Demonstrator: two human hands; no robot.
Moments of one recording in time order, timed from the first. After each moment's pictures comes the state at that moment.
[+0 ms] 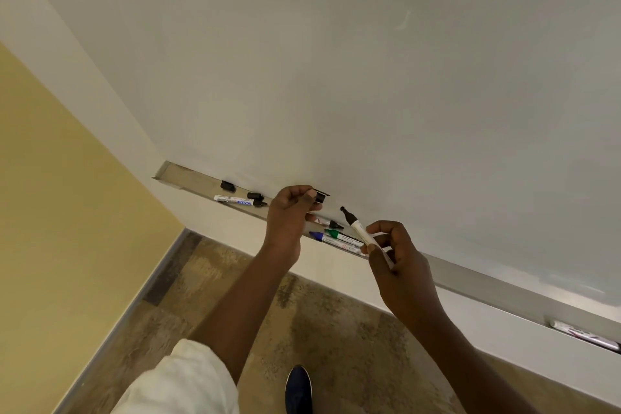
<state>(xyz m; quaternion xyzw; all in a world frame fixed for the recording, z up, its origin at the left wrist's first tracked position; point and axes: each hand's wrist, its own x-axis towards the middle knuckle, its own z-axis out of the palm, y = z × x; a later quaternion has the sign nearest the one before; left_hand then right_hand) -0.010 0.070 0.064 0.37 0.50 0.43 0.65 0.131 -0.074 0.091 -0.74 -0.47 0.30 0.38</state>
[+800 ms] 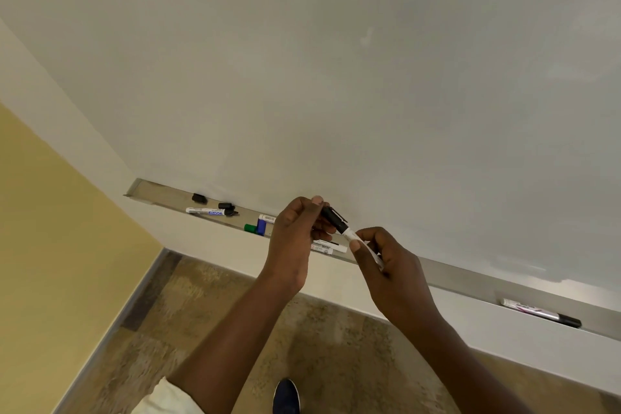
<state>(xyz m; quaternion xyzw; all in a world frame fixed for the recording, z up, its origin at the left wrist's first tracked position) 0.032 -0.007 0.118 0.43 0.40 0.41 0.70 0.152 -0.120 0.132 -0.74 -0.50 0.24 0.39</state>
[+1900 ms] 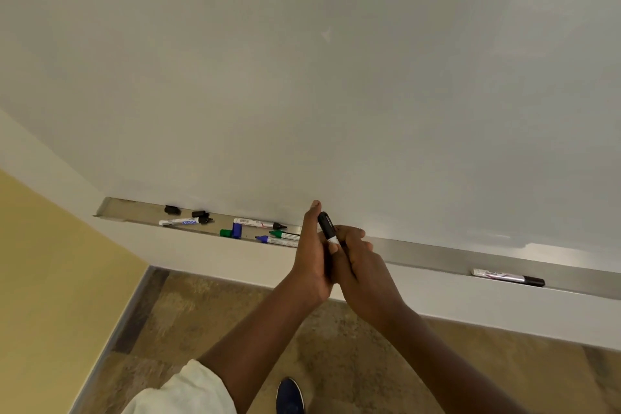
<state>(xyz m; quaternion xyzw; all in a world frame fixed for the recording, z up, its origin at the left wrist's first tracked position) 0.085 -0.052 0.096 0.27 0.39 0.18 0.86 0.159 -0.138 0.102 -0.72 -0.51 0.26 0.40</state>
